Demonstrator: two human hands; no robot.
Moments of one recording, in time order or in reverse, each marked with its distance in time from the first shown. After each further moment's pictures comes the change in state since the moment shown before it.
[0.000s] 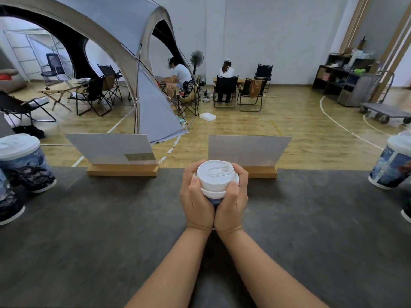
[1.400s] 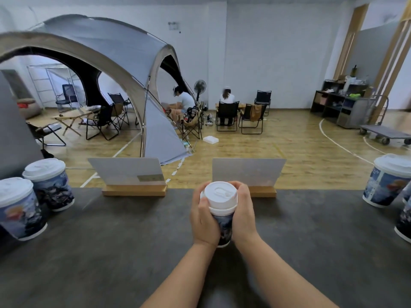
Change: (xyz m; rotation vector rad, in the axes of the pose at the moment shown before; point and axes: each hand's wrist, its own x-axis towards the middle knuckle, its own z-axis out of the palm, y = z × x) left_hand -0.004 0.002 -0.003 -0.020 -0.034 -0.166; right_hand 0.015 -0.027 -0.013 0.119 -0.138 0.310
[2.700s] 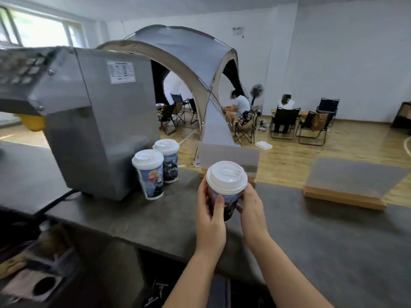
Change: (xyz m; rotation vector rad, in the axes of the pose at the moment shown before) left_hand 0.007 0.078 -0.225 0.109 0.111 0.179; right_hand -0.103 0.067 0.179 -0.170 -0.332 0.004
